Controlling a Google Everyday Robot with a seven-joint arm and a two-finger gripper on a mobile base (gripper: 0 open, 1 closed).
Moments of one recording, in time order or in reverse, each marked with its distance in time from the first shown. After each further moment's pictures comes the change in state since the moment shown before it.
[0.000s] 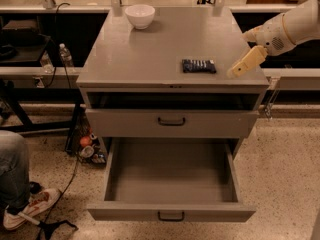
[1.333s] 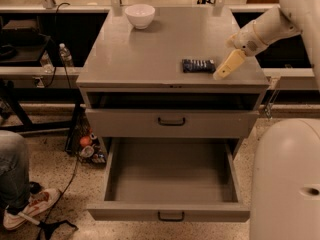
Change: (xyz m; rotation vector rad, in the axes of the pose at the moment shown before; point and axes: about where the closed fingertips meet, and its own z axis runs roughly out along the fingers) arm 0.011 -0.036 0.074 -0.077 0.086 -0.041
